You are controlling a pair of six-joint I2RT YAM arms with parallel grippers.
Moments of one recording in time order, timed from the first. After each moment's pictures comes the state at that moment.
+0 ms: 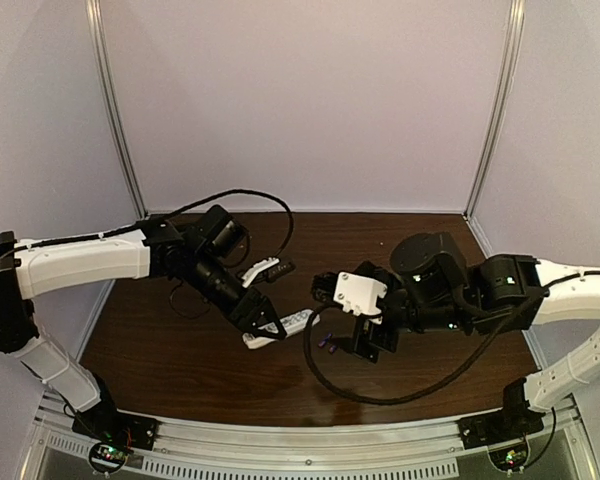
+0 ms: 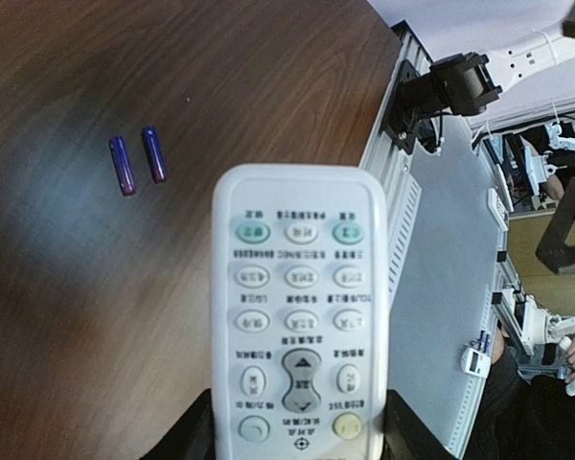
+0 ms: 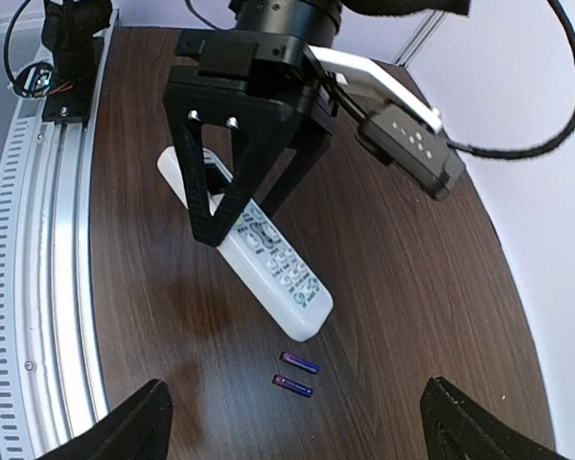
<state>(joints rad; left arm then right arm) -0.86 1.53 1.19 -0.67 0.68 -0.16 1.25 1.20 1.07 -0.47 0.19 -0.27</state>
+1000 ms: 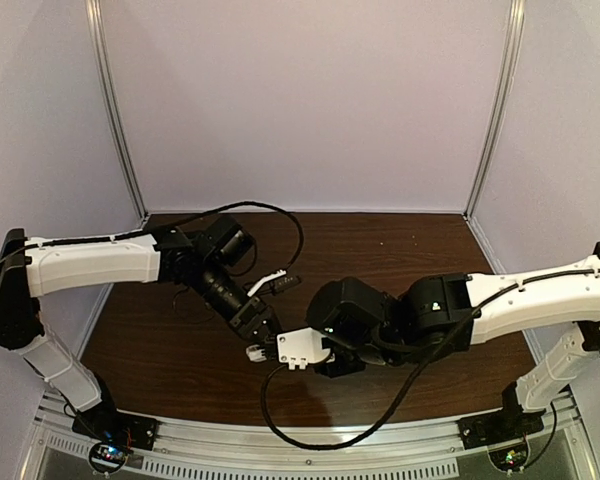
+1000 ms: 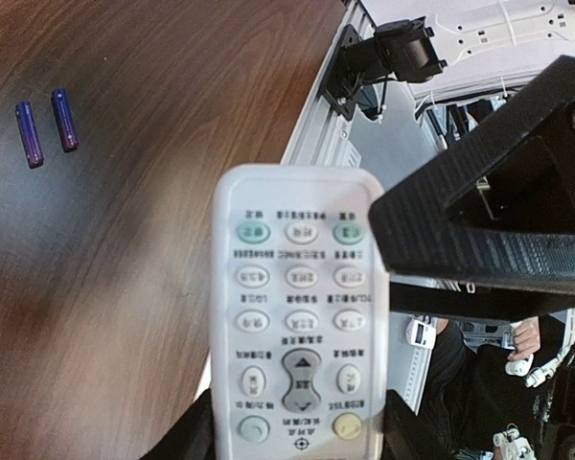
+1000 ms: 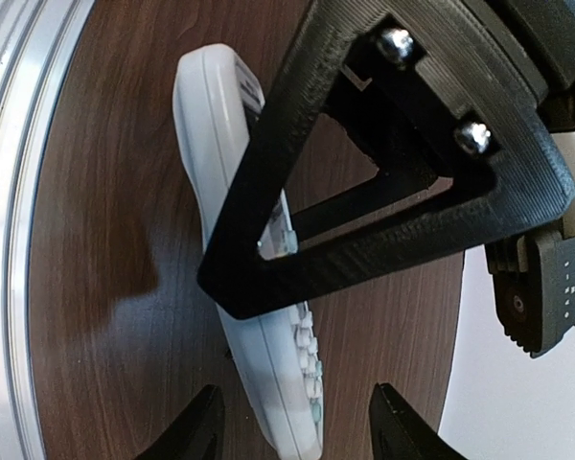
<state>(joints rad) -0.88 1.57 1.17 -0.67 0.88 -0.20 1.42 1.54 1.29 -0.61 0.47 -0.57</state>
